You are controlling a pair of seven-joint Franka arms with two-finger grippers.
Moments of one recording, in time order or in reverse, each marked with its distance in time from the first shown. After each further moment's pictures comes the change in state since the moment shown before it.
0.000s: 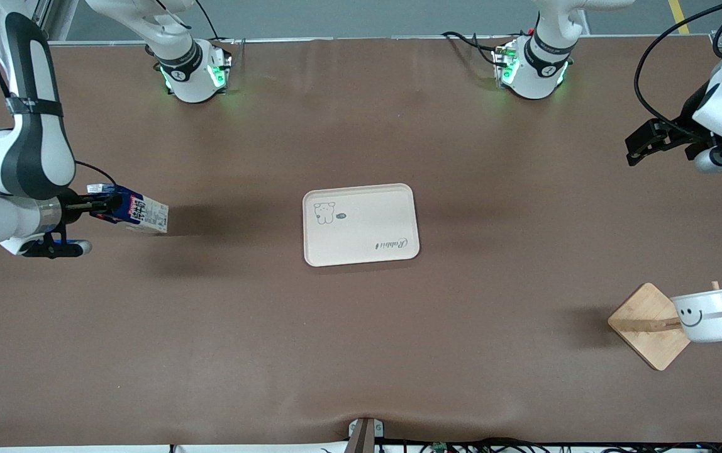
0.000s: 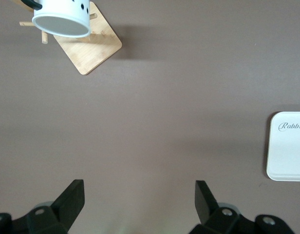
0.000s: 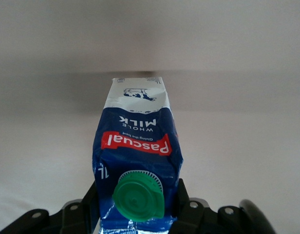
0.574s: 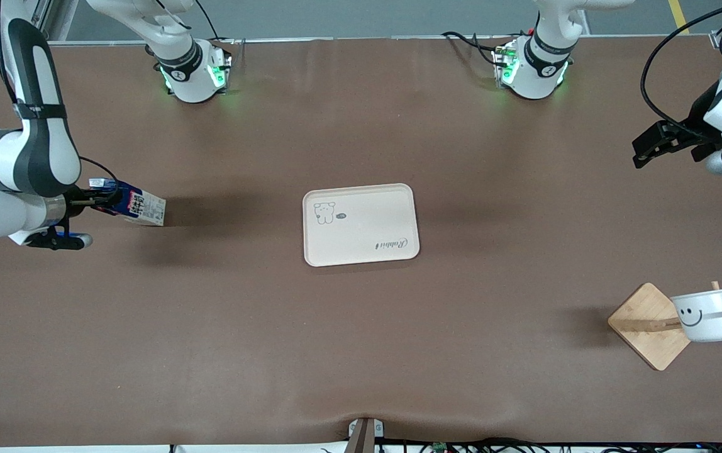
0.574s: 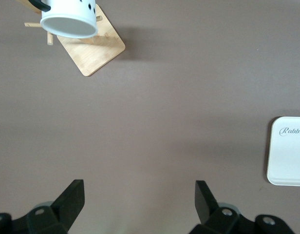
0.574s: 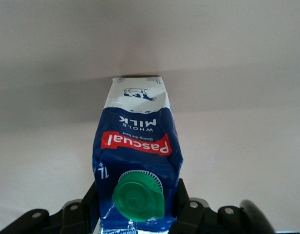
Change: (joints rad) left arm 0.013 0.000 0.004 -0.001 -0.003 0.009 0.000; right arm -0.035 -0.014 0.001 -0.090 -0.010 0.048 0.065
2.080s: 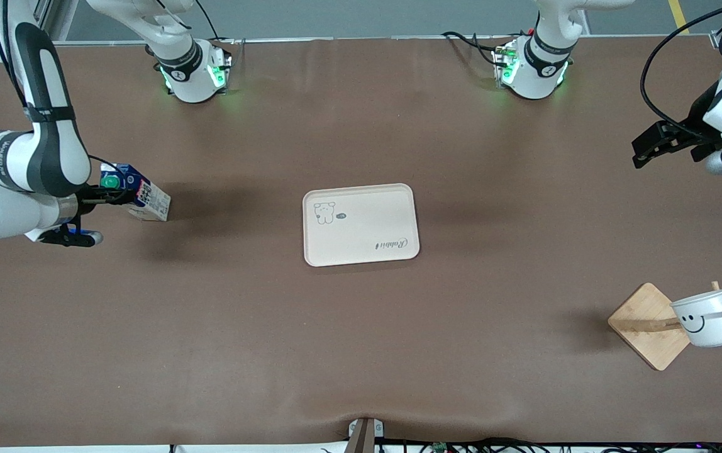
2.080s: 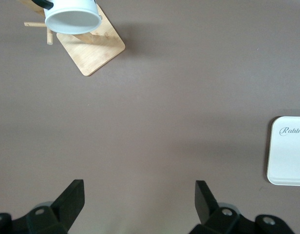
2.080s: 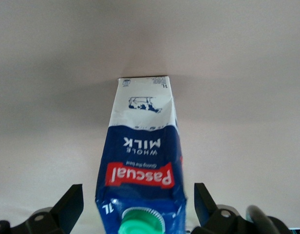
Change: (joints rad) left arm 0.000 0.000 0.000 -0.001 0.000 0.000 0.000; right arm 0.000 -0.004 0.007 -0.046 0.022 0.023 0.017
